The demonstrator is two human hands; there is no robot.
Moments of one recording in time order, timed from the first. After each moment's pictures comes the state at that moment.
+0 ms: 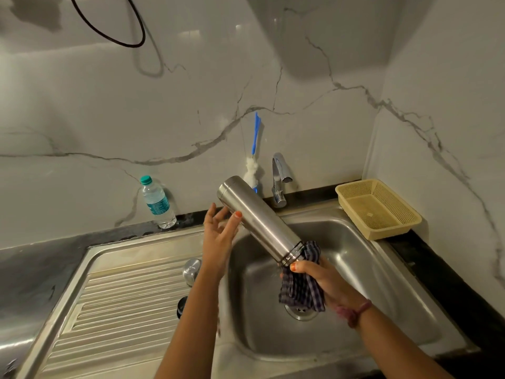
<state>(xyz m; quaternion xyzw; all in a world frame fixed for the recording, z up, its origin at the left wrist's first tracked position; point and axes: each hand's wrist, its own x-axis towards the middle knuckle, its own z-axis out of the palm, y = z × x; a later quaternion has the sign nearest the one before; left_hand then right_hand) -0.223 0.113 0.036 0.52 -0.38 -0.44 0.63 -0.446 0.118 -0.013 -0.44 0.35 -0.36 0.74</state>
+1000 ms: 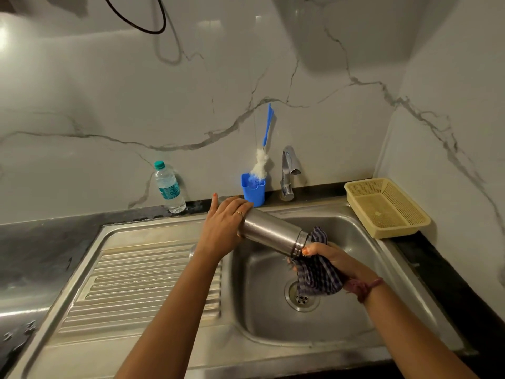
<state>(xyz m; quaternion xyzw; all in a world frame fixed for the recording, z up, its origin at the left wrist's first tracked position) -0.195 0.109 0.031 0.61 -0.77 0.13 0.16 -0.471 0.095 -0.002 -0.46 0.35 -0.23 0.79</state>
